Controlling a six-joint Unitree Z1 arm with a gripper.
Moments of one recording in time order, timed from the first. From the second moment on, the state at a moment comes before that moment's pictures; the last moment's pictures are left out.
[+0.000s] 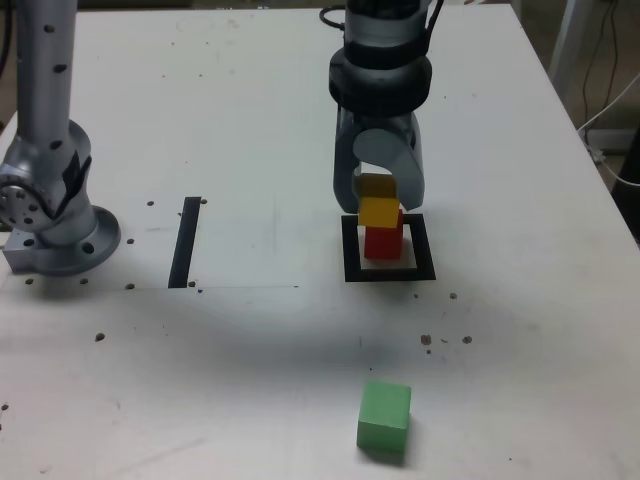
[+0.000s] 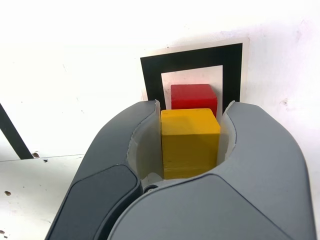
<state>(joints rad) -0.09 1.93 -1.48 1.15 0.09 -0.03</state>
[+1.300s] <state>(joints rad) -0.11 1.92 -1.53 1.26 0.07 -0.04</state>
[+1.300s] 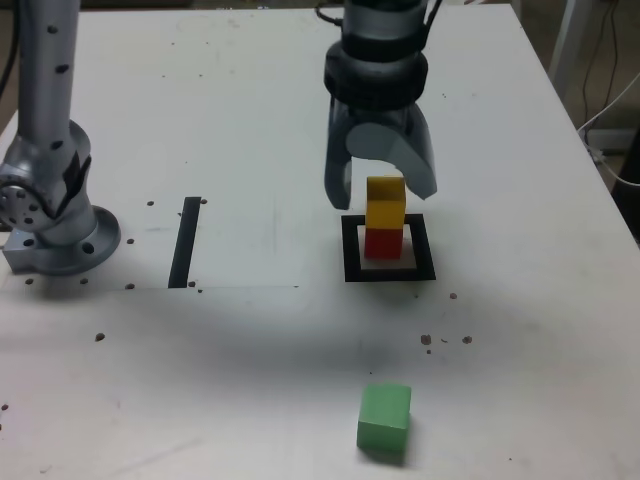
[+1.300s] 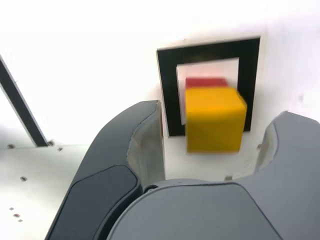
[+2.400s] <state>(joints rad) -0.65 2.04 -1.56 1.10 -0.07 -0.45</state>
